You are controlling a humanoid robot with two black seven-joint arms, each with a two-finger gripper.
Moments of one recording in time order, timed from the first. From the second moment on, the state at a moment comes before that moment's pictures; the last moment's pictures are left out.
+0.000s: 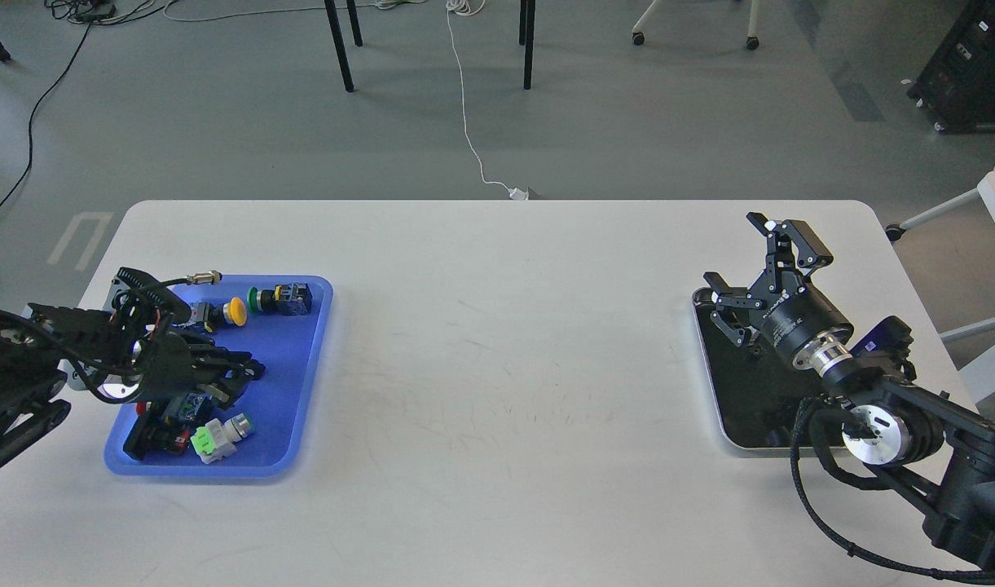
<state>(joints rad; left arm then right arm) -0.65 0.74 -0.47 -1.01 2.18 -0.33 -0.49 0.51 -0.50 0.50 1.00 -0.10 0.21 0.49</state>
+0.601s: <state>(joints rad) -0.94 0.65 -0.44 -1.35 2.18 -0.48 -0.49 0.49 -0.50 0.54 0.99 -0.09 0.27 0.49</state>
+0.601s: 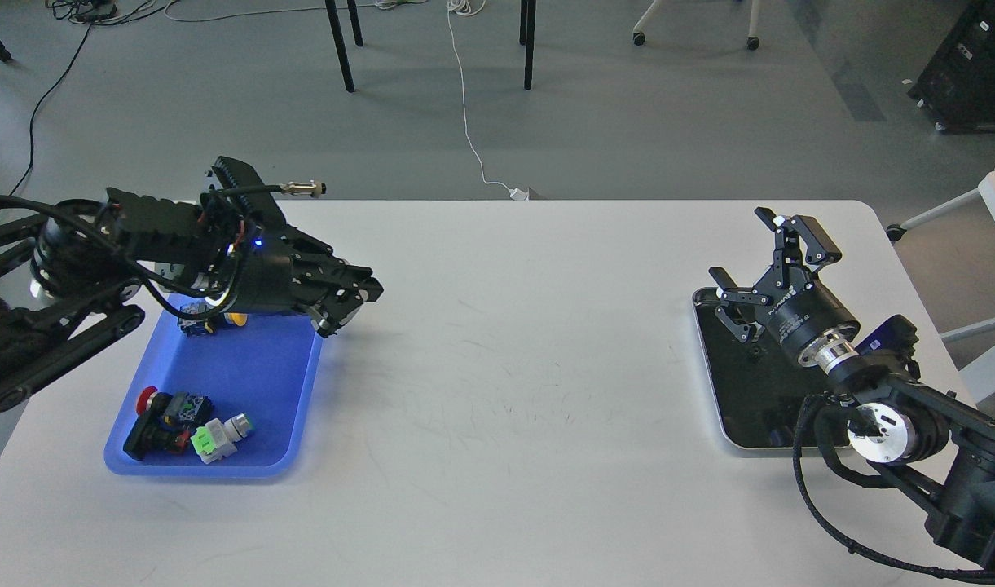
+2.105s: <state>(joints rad) -1.17 -0.04 0.03 -0.94 2.18 -0.49 -0.49 0.42 -0.54 0.60 0.98 -0.08 0.39 0.49</state>
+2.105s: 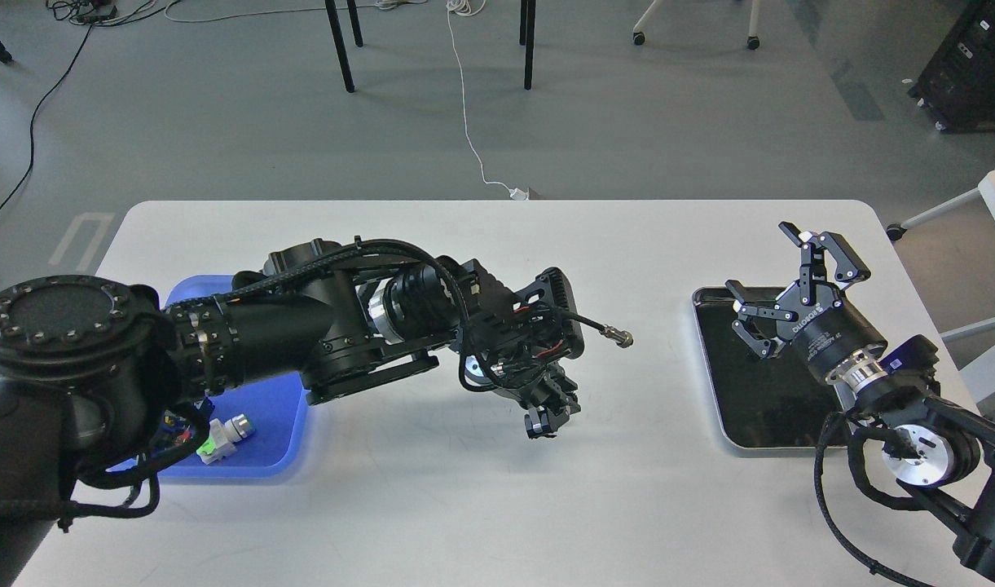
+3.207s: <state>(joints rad) -1.22 0.00 -0.18 -0.97 1.89 -0.49 -0.49 0.44 -0.57 0.59 0.98 -0.10 0.40 0.49</state>
